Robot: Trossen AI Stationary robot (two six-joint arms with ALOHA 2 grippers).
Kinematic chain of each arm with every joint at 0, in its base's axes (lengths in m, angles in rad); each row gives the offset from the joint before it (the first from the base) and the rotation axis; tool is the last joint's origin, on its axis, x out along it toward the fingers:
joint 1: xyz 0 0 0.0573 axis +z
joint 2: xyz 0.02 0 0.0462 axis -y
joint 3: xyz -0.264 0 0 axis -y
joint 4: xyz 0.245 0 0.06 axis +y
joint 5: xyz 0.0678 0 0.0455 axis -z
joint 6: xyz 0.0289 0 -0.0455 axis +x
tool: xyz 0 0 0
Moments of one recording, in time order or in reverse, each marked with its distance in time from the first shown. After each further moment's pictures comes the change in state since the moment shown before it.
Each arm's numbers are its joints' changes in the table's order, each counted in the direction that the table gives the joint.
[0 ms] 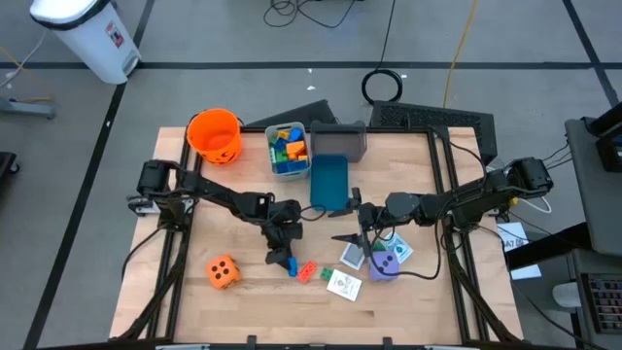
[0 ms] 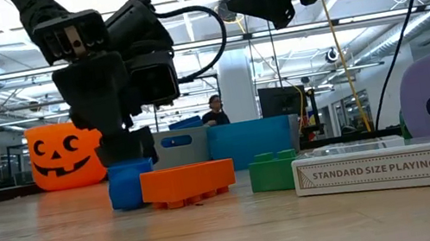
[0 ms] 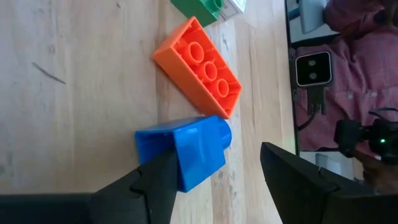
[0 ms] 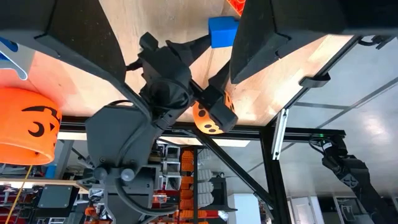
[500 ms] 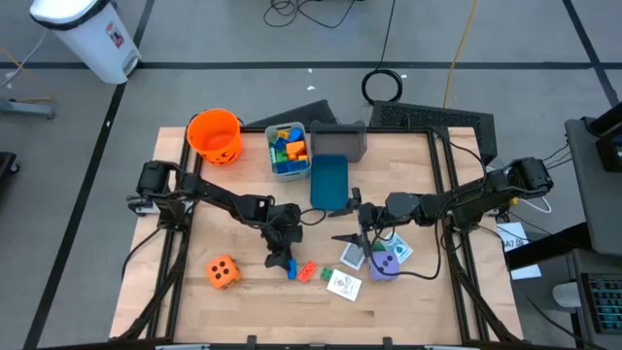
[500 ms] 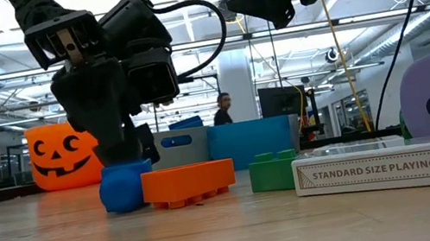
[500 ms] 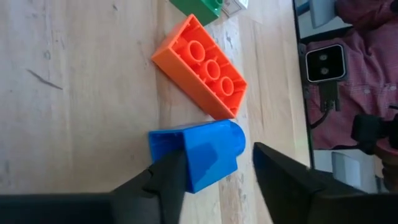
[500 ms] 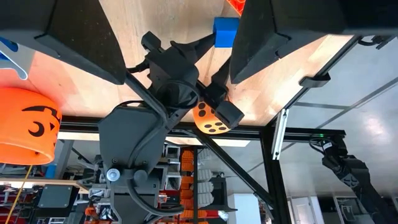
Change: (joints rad) left arm -0.031 0.000 0.000 -0.005 -0.056 0.030; right arm 0.000 0.000 0.000 0.000 0.000 0.000
